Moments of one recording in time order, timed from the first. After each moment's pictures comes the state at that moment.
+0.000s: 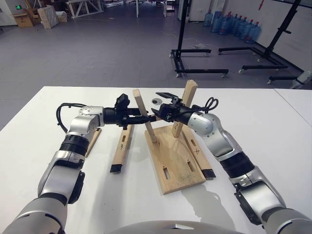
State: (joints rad) left arm -0.72 0.44 -0.19 0.60 -0.38 0.27 -1.31; right arm -0.55 -0.40 0.40 0.05 -0.42 -0.04 0.54
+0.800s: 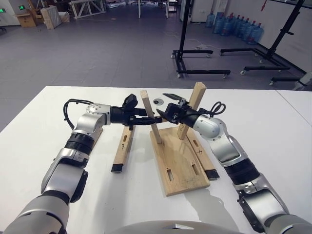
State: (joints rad) left arm -0.75 0.42 -0.26 0.57 -0.36 0.26 -1.29; right arm -0.48 -0.40 0.28 -0.02 -0.31 -0.01 0.48
